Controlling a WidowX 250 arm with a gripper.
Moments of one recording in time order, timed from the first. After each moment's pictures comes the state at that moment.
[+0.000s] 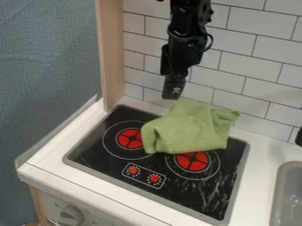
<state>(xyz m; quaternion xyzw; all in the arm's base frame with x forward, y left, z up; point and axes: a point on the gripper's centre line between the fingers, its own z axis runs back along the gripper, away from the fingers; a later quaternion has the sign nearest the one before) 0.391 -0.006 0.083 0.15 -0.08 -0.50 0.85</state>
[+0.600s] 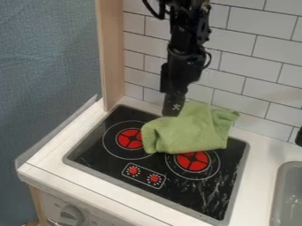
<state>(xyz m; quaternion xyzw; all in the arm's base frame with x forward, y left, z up) 0.383 -0.007 0.049 0.11 -0.05 -0.49 0.86</state>
